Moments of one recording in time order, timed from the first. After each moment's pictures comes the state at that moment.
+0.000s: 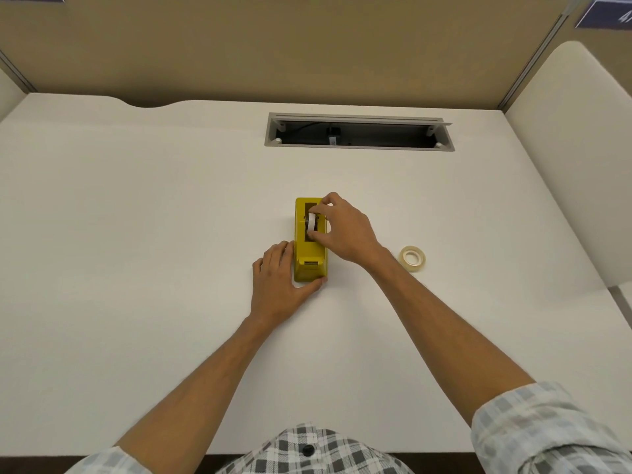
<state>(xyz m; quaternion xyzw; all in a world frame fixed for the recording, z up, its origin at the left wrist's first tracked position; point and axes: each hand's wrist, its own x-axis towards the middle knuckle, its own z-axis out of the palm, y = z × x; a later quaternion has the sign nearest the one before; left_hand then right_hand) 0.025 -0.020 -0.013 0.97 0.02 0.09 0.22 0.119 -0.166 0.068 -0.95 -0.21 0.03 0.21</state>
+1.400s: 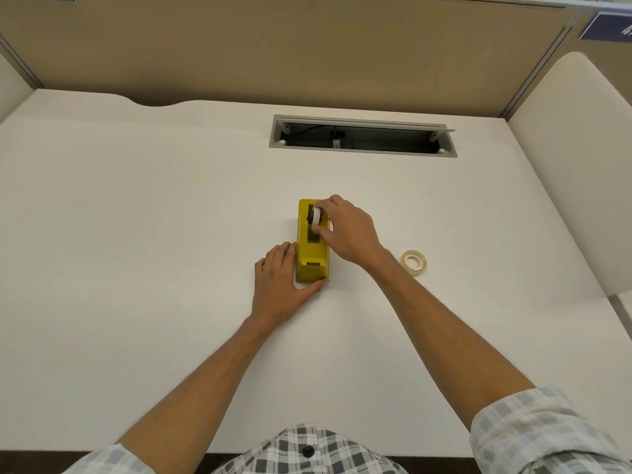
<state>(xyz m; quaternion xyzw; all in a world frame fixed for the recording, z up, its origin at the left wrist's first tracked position) 0.025 -0.018 -0.014 0.97 0.02 0.09 0.23 0.119 -0.161 0.074 -0.96 -0.21 0.01 0.19</state>
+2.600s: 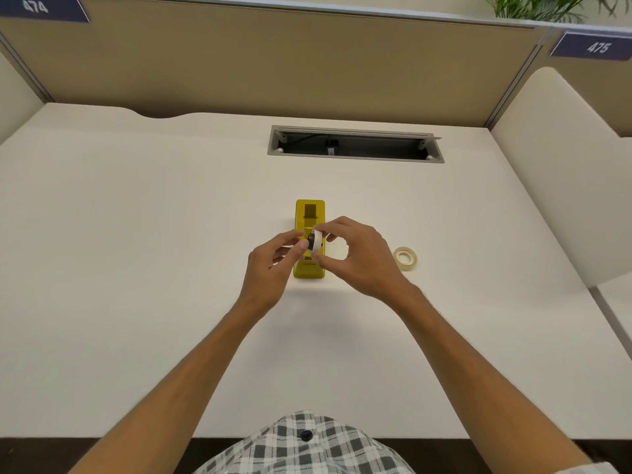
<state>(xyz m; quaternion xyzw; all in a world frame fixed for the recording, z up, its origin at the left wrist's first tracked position) -0.006 -0.018 0.076 0.76 0.04 0.05 0.65 0.030 -0.194 0.113 -0.91 -0.24 -0.03 0.35</state>
